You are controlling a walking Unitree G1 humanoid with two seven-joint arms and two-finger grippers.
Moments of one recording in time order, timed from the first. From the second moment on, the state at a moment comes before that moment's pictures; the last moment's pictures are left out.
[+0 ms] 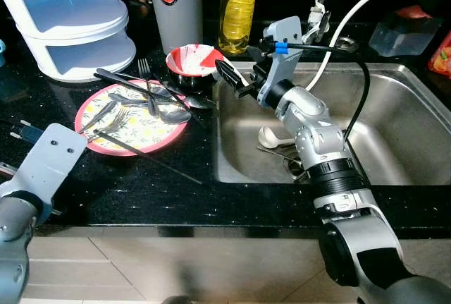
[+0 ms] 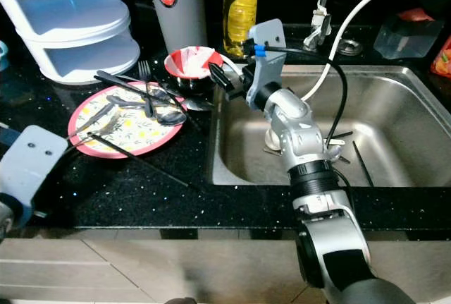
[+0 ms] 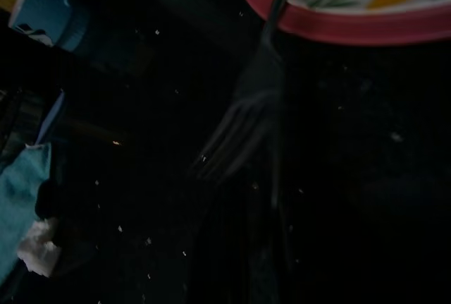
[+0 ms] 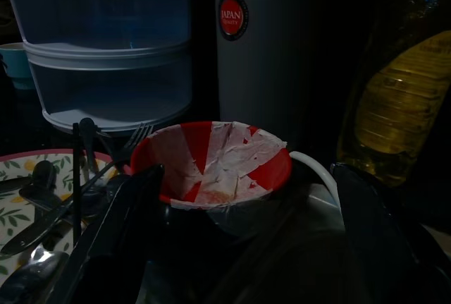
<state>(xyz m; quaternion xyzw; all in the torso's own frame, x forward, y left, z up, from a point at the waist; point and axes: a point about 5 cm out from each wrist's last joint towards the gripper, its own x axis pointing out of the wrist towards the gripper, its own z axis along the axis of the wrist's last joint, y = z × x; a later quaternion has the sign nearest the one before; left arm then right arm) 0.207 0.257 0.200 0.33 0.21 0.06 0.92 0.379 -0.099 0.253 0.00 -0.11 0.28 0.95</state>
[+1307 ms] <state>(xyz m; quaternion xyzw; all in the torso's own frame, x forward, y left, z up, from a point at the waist) 0.284 0.049 0.232 0.34 -0.14 -0.27 0.89 0.388 -0.217 0.277 -0.06 -0.15 -0.16 0.97</state>
